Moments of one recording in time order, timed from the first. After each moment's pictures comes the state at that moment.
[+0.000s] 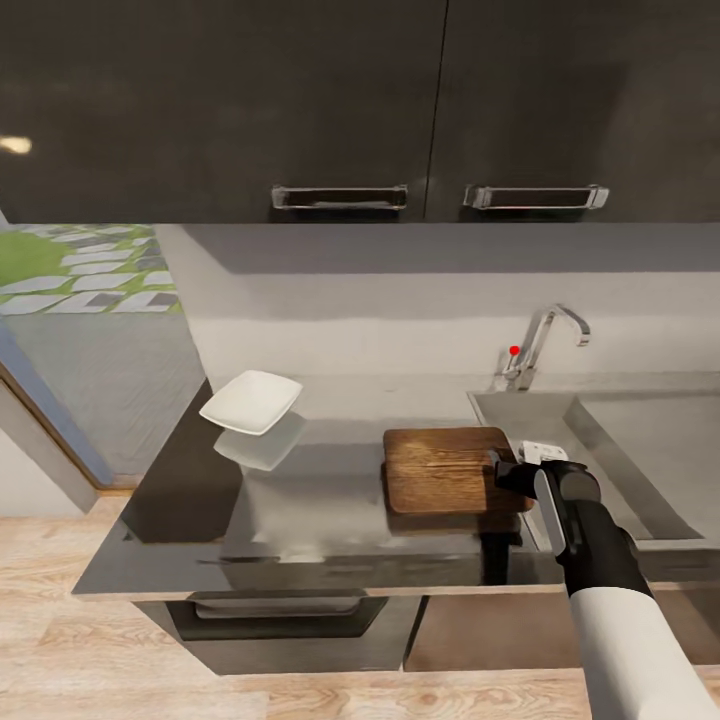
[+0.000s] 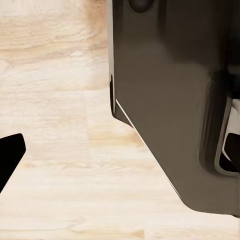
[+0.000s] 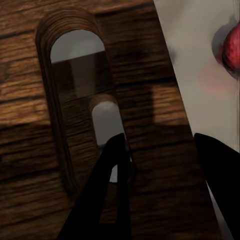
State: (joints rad) left arm 0.00 0.05 -0.01 0.07 0.00 -0.35 0.00; right arm -0.70 -0.03 -0.21 -1.14 0.01 0.89 0.02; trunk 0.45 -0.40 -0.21
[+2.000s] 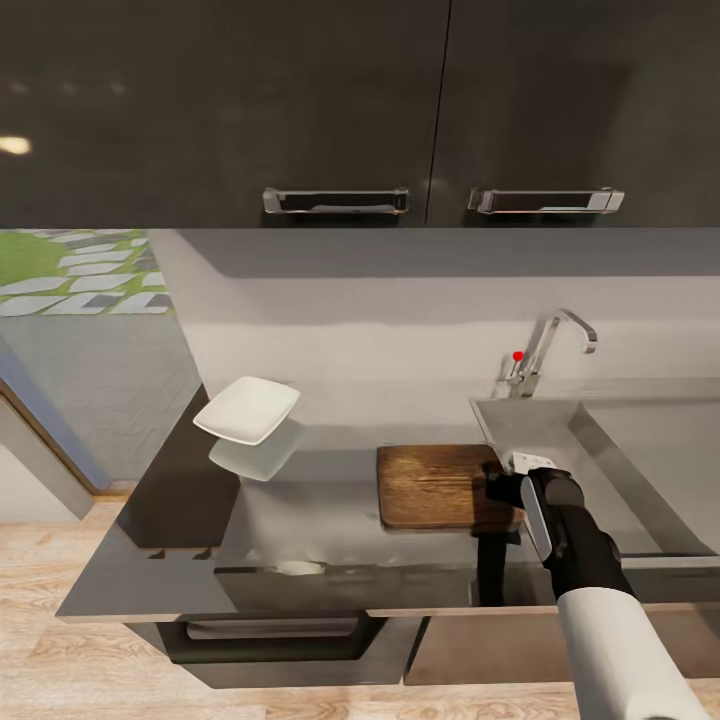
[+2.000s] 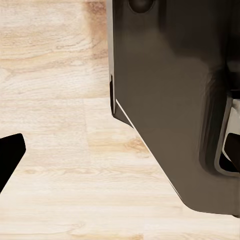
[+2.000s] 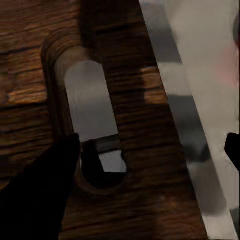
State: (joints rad) left arm 0.00 0.05 -0.01 0.07 0.00 -0.35 0.00; right arm -0.70 0.00 -0.21 -1.07 0.01 0.88 -0.03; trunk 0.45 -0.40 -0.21
